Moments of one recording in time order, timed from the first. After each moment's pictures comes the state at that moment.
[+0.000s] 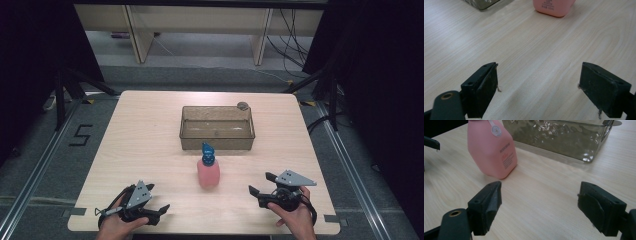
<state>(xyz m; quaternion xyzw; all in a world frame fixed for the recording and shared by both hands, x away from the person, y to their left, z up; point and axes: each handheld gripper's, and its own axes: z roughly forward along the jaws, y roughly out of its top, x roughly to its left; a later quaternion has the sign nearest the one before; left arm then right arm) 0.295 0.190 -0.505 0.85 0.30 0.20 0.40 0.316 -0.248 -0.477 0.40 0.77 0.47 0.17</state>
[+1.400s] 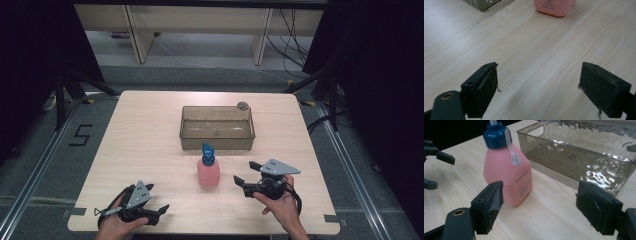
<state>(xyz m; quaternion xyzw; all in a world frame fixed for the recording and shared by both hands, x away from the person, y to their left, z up) 0.295 0.191 -0.504 0.85 0.30 0.20 0.39 0.341 -0.209 -0.461 0.35 0.77 0.50 0.16</state>
